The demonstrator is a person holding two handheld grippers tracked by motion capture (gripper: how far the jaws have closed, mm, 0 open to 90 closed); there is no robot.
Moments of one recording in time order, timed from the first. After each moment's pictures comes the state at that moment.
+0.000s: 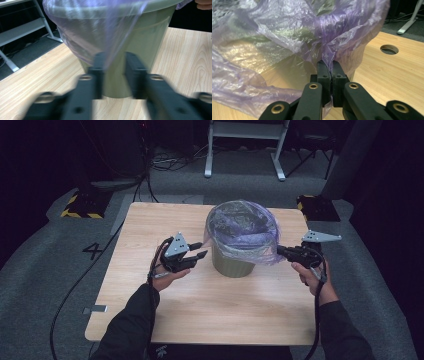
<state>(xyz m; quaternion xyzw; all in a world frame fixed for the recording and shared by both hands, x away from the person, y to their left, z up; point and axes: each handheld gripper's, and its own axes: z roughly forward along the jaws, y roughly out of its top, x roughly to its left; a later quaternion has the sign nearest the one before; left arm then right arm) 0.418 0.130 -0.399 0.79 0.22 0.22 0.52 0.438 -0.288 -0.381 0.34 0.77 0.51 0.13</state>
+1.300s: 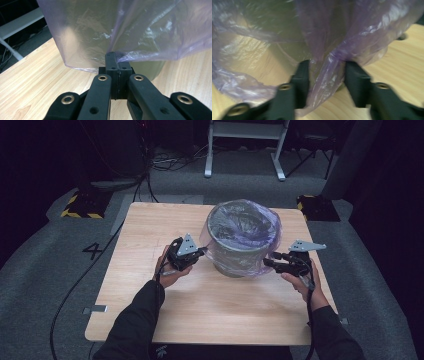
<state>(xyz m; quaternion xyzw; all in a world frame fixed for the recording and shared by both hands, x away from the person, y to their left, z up) 0.443 0.116 -0.424 0.83 0.22 0.23 0.47 0.433 -0.271 -0.414 0.34 0.80 0.48 0.15</state>
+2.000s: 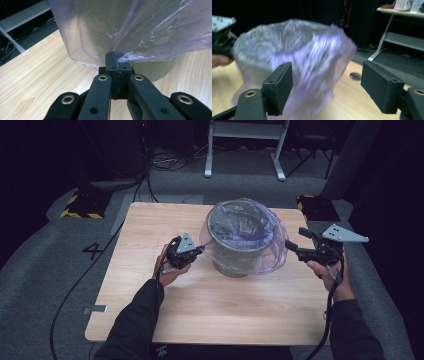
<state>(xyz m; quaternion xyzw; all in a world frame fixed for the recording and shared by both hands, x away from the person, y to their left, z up) 0.454 0.120 -0.434 0.83 0.24 0.22 0.46 0.419 -0.310 -0.337 0.31 0.74 0.54 0.26</state>
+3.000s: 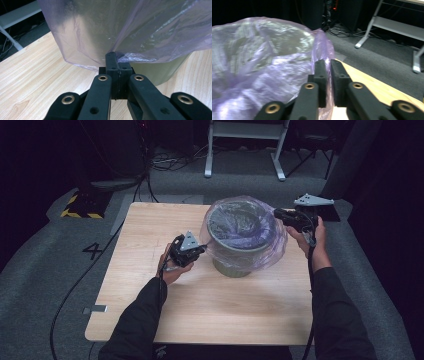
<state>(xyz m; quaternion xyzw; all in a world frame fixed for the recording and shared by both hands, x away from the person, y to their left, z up) 0.465 0.112 -0.438 0.83 0.25 0.22 0.45 0.511 -0.265 -0.321 0.37 0.76 0.46 0.27</state>
